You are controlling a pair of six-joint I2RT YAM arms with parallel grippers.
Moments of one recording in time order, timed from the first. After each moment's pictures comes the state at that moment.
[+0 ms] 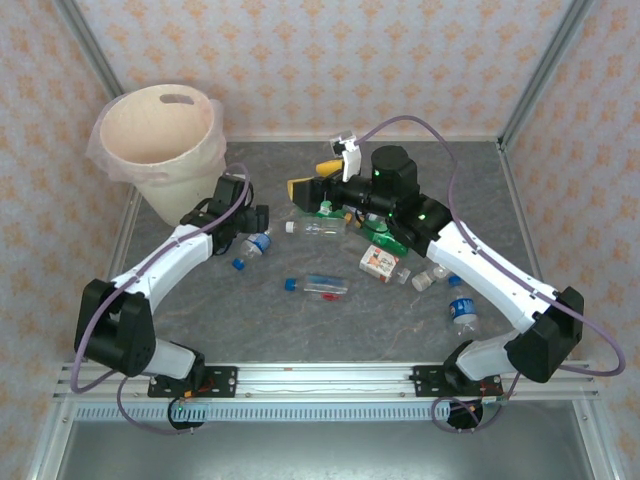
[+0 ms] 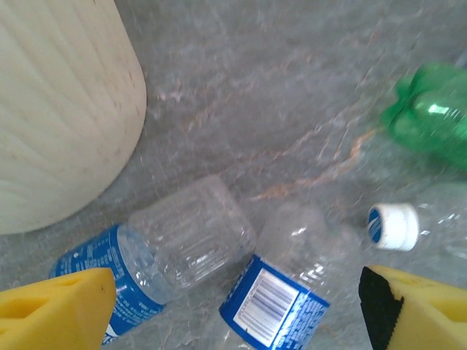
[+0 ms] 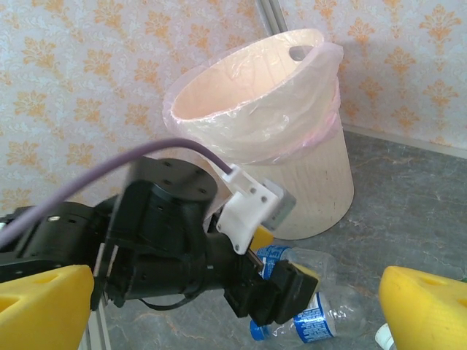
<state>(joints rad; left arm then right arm) -0.28 1.43 1.00 -0.44 -0.23 -0.23 0.70 1.38 1.32 -0.12 -0.36 0.36</state>
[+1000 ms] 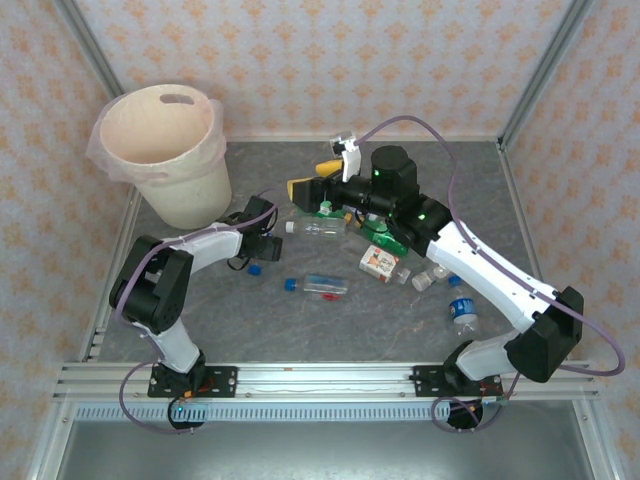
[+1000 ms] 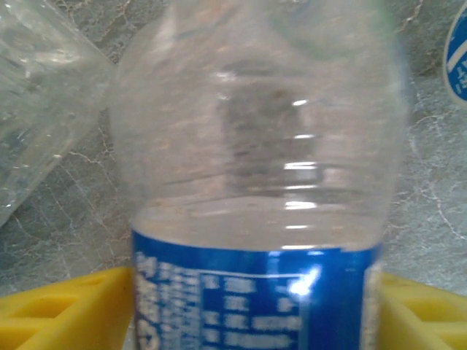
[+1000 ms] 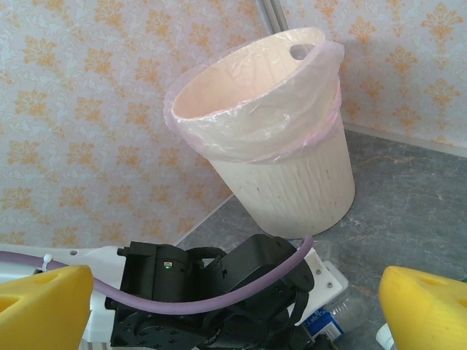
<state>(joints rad) -0.35 1.71 0.95 -0.41 -0.16 -0.23 0.70 1.38 1.32 -0.12 -0.36 0.36</state>
